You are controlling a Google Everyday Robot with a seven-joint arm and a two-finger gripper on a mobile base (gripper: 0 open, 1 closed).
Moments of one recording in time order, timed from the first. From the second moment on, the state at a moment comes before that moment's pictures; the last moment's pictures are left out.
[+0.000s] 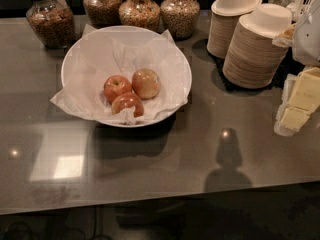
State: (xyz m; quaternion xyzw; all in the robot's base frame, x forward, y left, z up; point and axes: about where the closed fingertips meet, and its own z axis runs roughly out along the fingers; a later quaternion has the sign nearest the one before) arm 0.438 -0.217 0.976 -0.60 0.78 -0.03 0.16
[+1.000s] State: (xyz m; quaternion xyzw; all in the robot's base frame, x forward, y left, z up) arm 0.471 -0.180 0.975 -0.65 0.74 -0.01 0.19
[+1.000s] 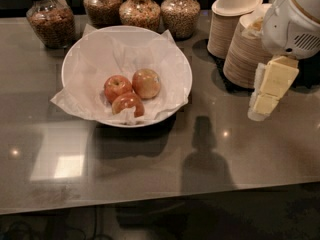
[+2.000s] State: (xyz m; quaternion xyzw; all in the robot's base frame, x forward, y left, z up) arm 0.511 -0.134 0.969 -0.67 0.70 0.02 0.24
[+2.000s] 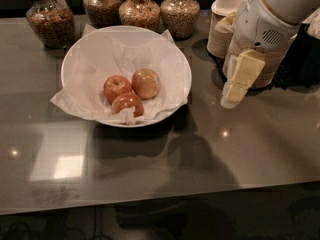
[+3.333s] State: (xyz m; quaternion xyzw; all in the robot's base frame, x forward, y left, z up) arm 0.568 -0.058 0.965 -0.73 0.62 0.06 0.29
